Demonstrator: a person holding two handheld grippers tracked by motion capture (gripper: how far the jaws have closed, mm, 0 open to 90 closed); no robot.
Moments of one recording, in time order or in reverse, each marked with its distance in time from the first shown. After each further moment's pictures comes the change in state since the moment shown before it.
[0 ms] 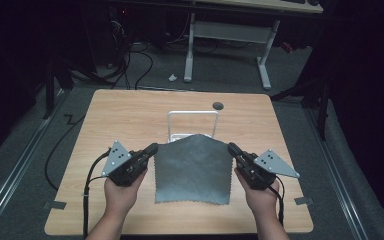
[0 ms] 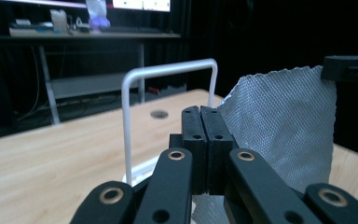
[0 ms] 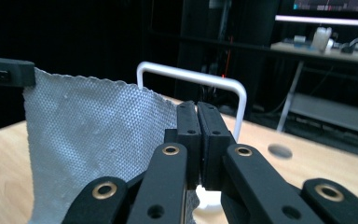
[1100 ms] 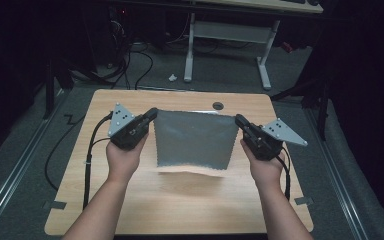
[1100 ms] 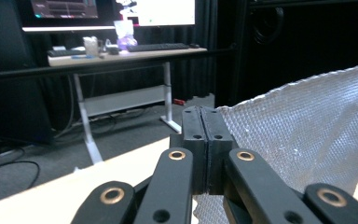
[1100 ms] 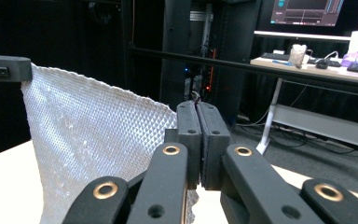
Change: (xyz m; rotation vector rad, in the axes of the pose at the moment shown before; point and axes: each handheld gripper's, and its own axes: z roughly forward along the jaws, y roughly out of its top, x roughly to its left) left arm 0.036 0.059 0.049 -0.010 0.106 0.080; right arm -0.041 0.046 0.033 -0.022 -0.062 0.009
